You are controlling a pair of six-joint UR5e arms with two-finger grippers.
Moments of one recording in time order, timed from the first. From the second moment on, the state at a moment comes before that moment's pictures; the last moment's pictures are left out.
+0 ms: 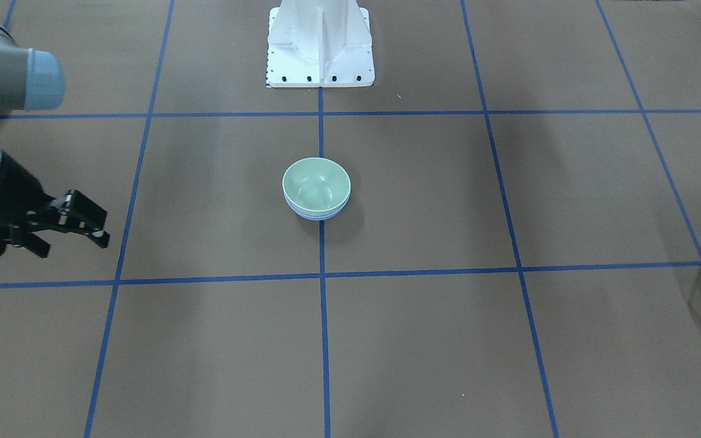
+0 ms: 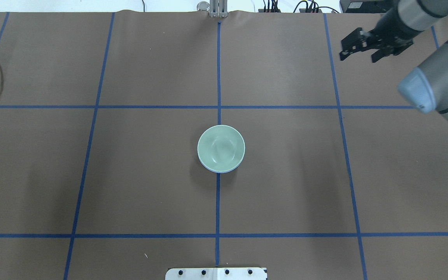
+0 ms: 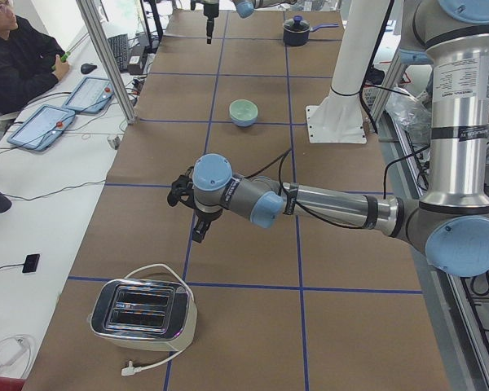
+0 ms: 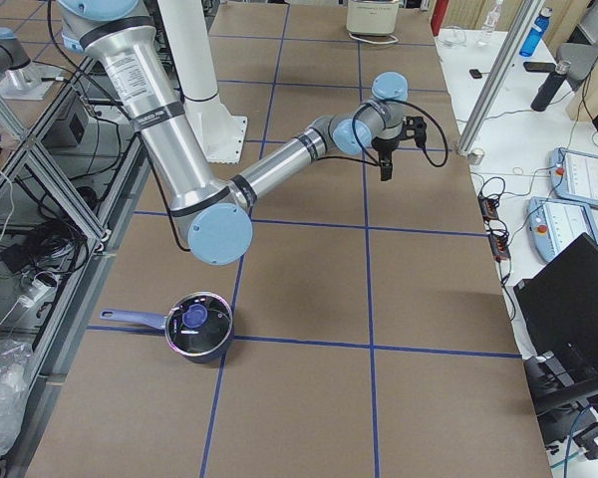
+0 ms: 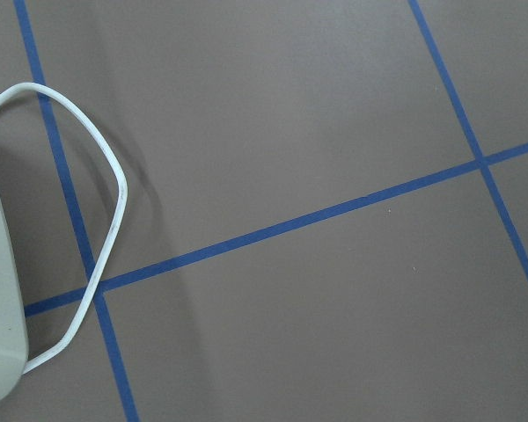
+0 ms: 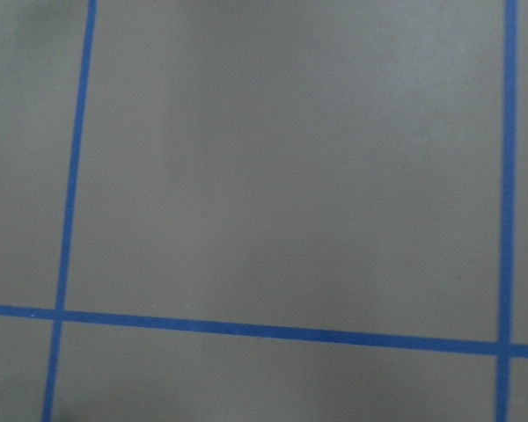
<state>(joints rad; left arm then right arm) -1.48 -1.51 -1.75 -1.88 -2.47 -0.05 1.14 -1.16 1.70 -1.42 2.29 0.70</state>
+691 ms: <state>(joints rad) -1.54 -1.53 -1.68 -1.84 -2.49 0.04 1.43 -1.40 1.63 -1.43 2.34 0.24</state>
